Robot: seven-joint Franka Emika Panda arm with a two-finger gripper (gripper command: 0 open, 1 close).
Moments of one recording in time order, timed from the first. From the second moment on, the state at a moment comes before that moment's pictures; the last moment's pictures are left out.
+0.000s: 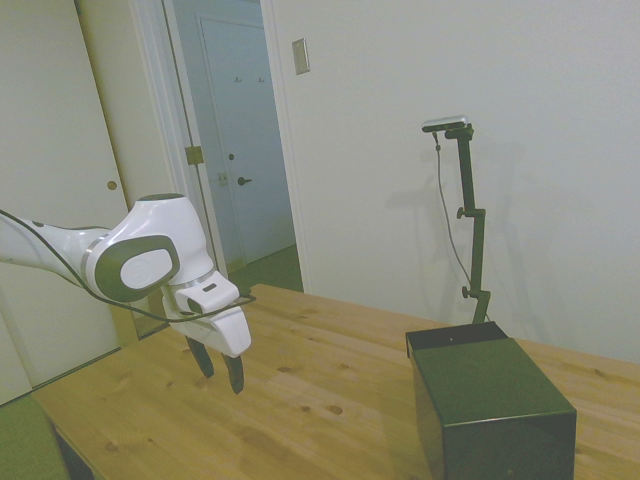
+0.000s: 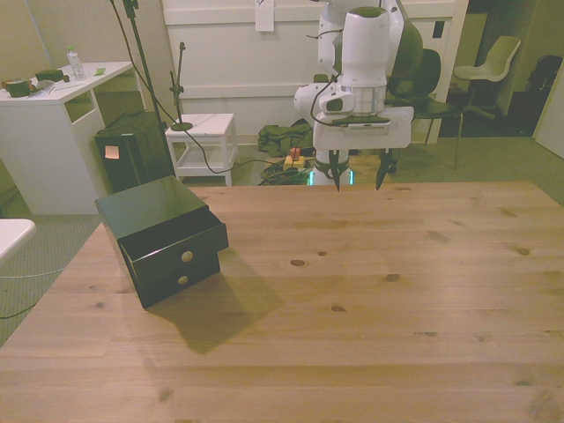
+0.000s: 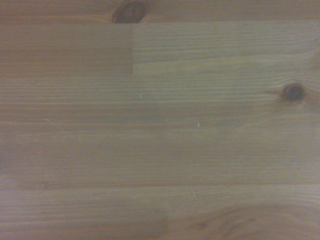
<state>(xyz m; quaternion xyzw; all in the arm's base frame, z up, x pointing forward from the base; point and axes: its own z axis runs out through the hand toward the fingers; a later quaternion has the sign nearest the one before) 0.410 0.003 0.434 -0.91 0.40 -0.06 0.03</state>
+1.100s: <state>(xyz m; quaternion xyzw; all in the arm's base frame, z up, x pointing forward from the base) 0.508 -0.162 0.463 -0.81 0.58 -0.10 0.02</state>
